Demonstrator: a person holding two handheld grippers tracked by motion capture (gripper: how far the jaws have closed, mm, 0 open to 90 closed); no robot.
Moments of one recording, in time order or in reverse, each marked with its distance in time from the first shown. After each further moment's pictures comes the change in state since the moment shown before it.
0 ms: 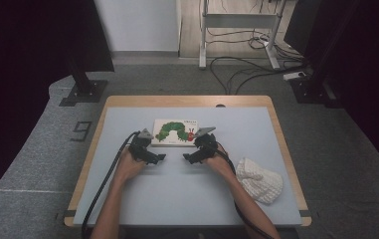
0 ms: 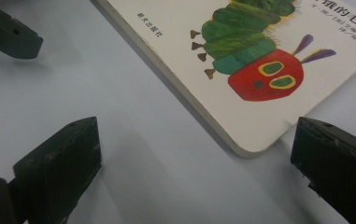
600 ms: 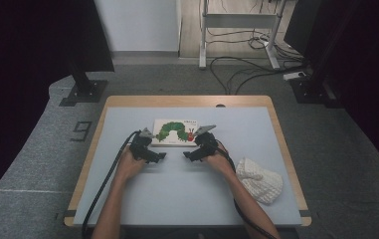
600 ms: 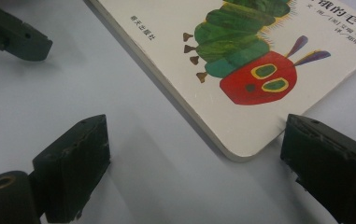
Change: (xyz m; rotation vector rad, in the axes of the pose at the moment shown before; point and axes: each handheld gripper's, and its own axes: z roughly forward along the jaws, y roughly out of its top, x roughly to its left) left arm 0.001 0.003 0.003 0.006 0.025 -0.004; right arm -0.006 0.003 0.002 0.002 0.011 0.010
